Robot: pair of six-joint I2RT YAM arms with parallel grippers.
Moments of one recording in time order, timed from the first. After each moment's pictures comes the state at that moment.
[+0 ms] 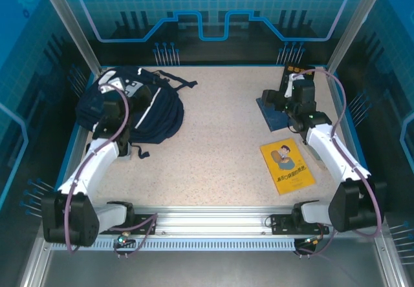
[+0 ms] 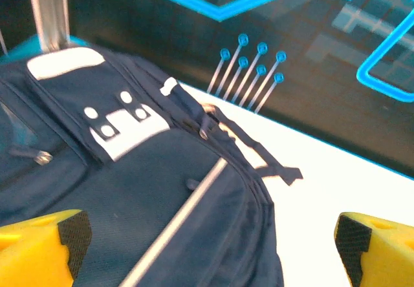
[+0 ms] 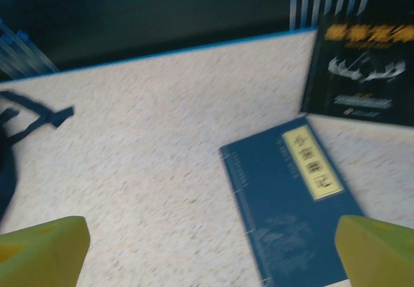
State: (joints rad) left arm -0.03 1.23 0.89 -0.05 -0.14 -0.46; right arm 0.14 1.33 1.04 -0.30 -0.03 0.28
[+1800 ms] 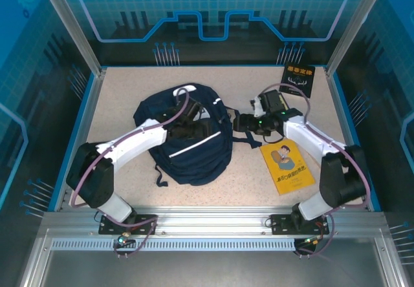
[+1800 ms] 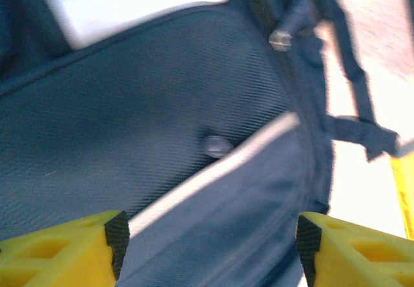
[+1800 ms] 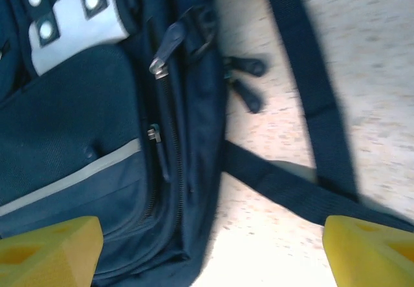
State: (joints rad) left arm -0.57 1.57 1.15 -0.62 -0.01 -0.73; right arm 0.35 1.56 1.08 -0.53 -0.31 0.41
